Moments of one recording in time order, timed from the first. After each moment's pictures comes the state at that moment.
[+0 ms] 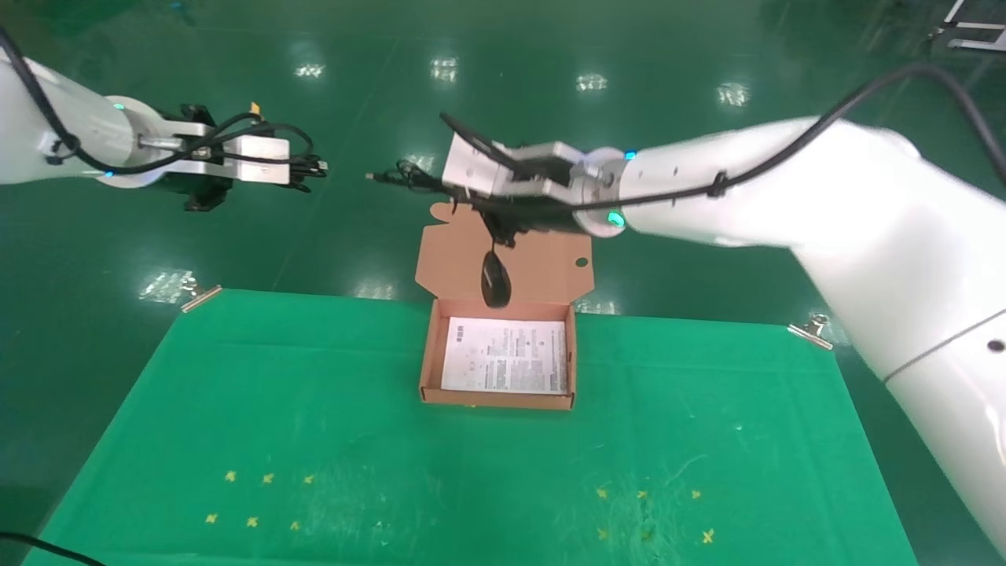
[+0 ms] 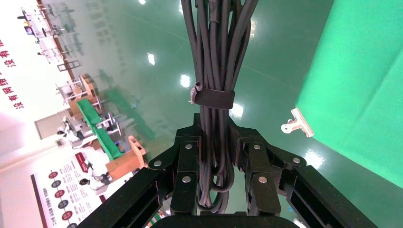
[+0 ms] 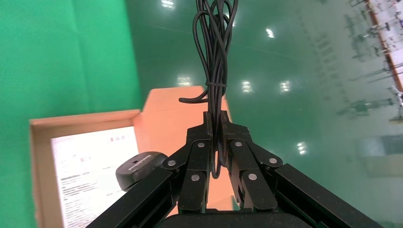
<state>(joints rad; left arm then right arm) -1.88 1.15 1.00 -0.79 2.50 0.98 -0.40 1.77 -1.37 -0.93 0.73 -1.86 -0.73 0.30</state>
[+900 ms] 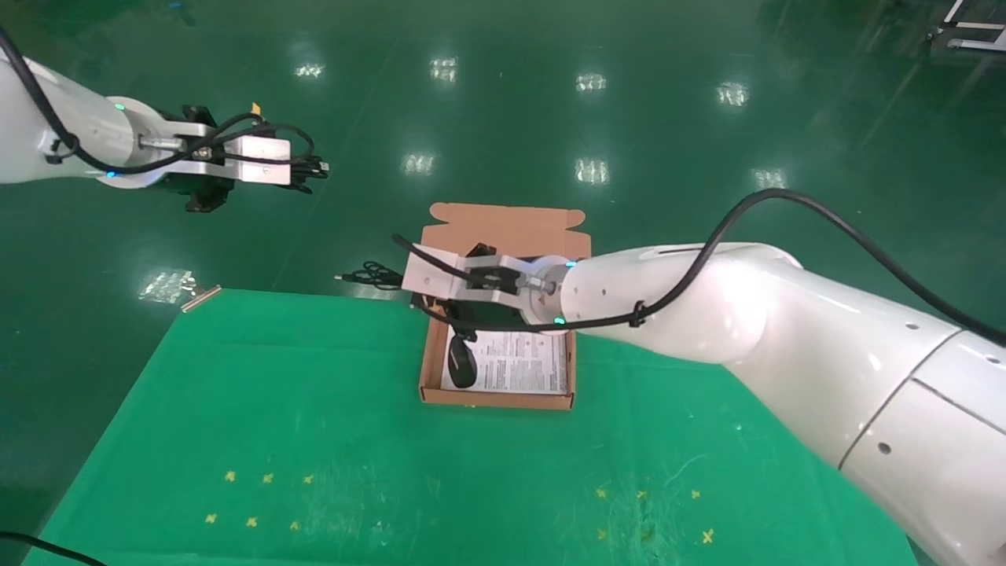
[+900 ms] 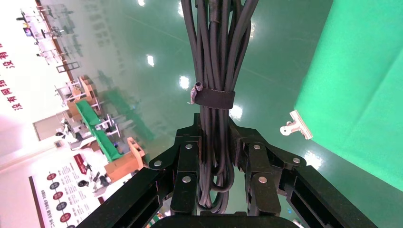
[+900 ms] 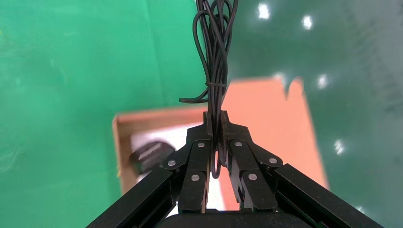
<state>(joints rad) -1.89 1.16 1.01 -0.77 2.51 0.98 -0.39 1.72 -1.38 -1.38 0.75 -1.62 -0.53 0.45</state>
